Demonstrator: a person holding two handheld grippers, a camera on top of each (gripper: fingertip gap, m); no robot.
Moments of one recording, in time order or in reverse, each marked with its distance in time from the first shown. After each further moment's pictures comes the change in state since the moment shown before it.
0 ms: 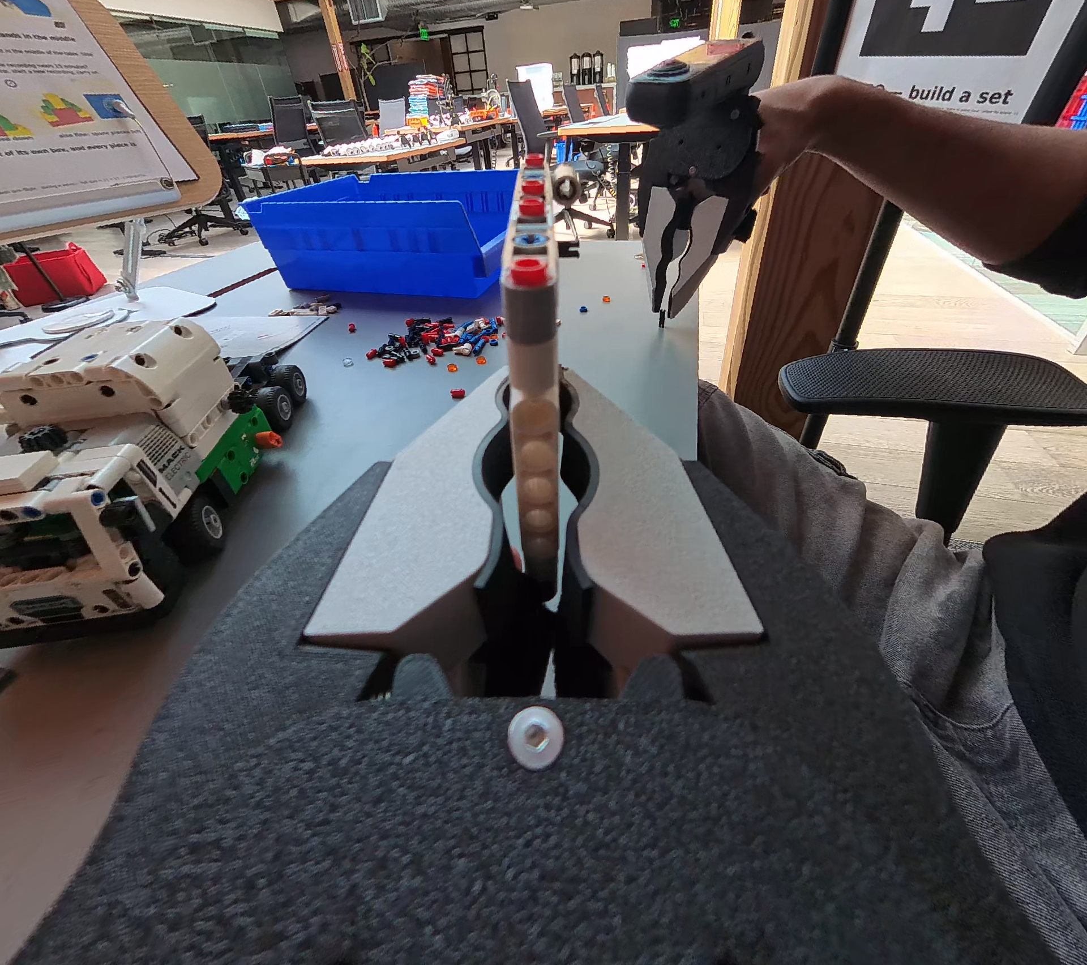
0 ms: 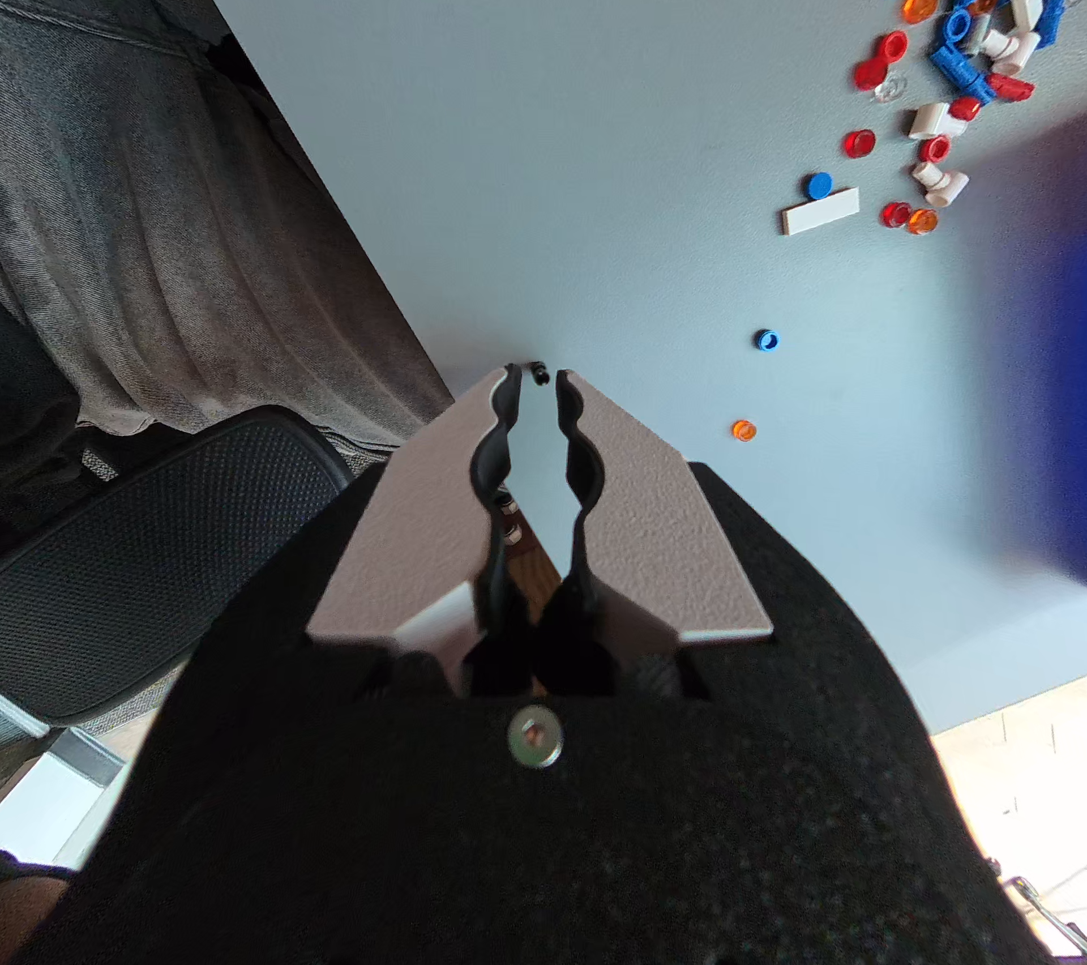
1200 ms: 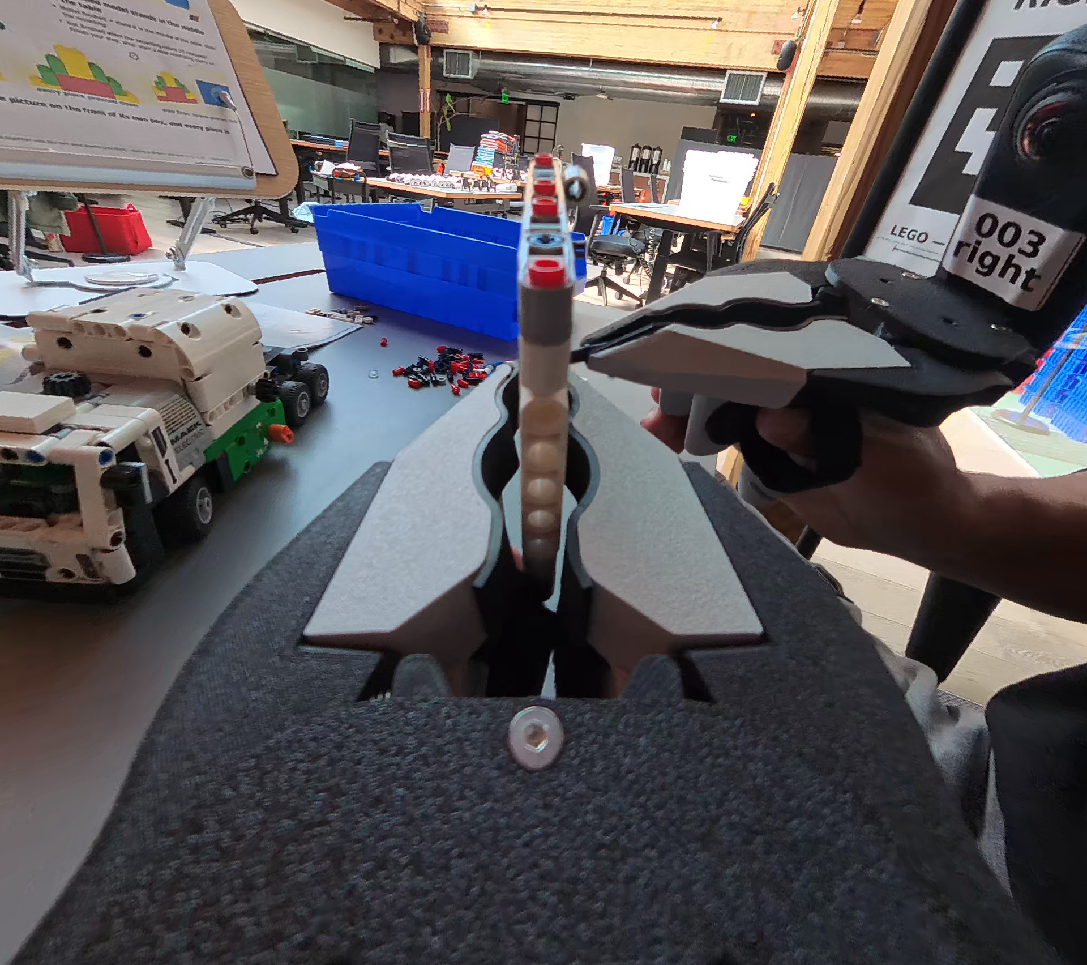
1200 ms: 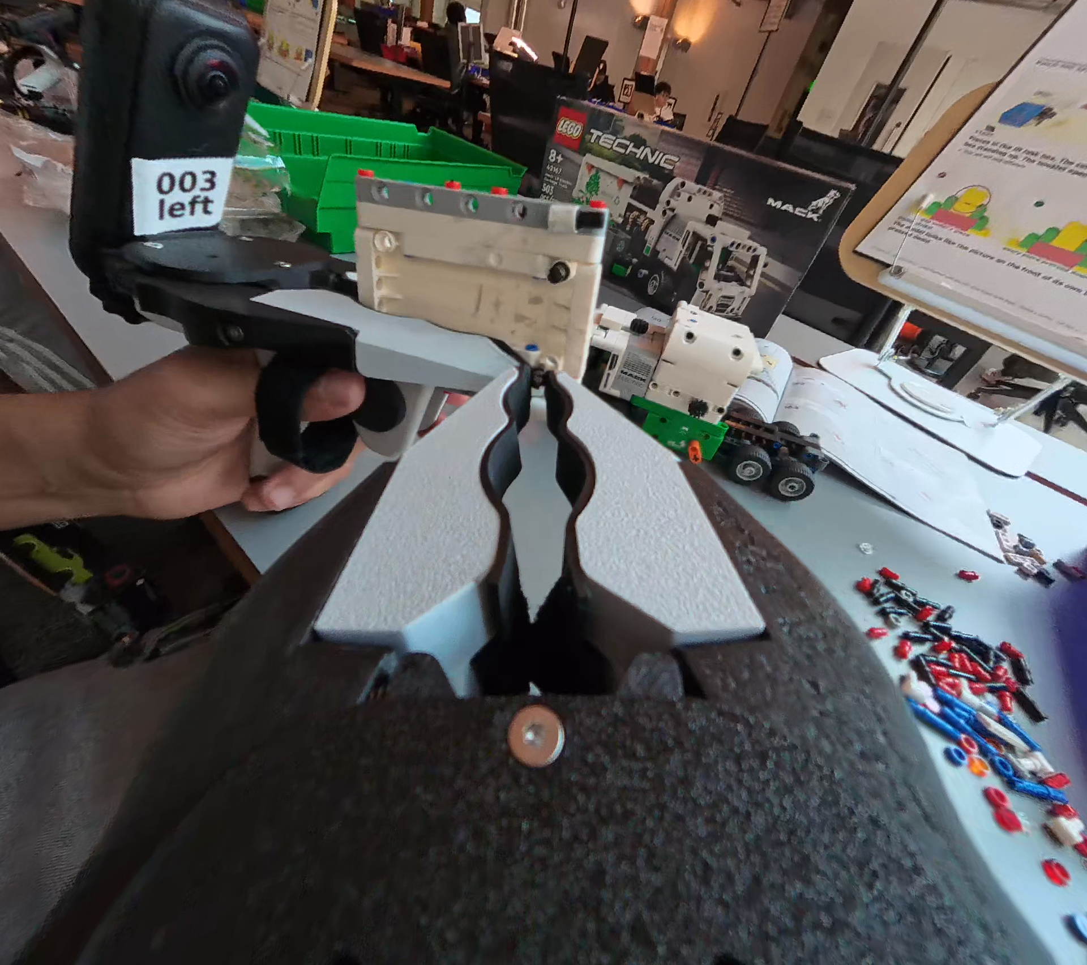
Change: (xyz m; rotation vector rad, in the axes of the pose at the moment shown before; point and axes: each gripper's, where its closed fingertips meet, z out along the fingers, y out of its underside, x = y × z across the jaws) left arm -0.020 -0.013 0.009 0.112 -0.109 -0.192; right arm -0.072 -0.282 -0.068 1.198 0.442 0.167
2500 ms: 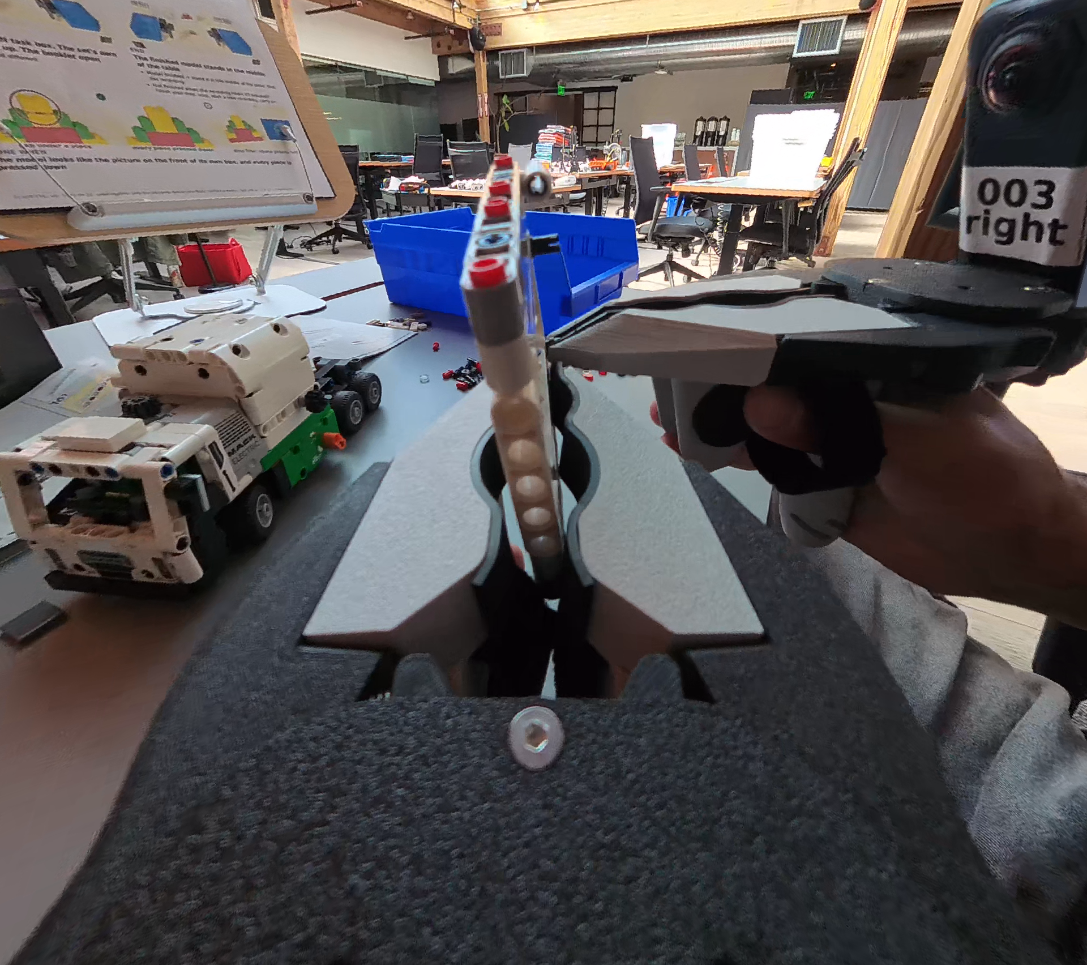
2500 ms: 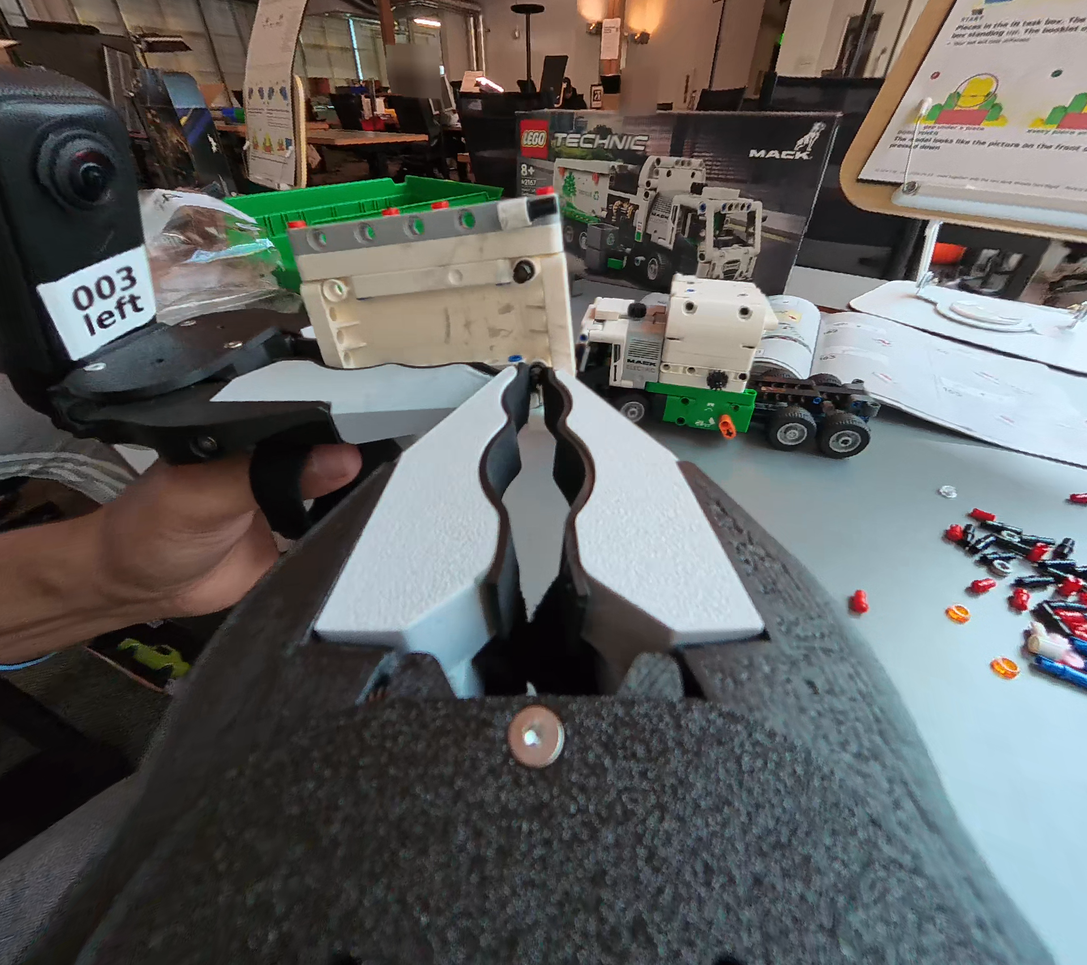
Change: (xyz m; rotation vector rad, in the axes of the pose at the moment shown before) left arm -0.002 0.003 0.005 -0.014 -0.108 0.127; right arm 0.009 0.007 0.009 0.038 0.039 0.236
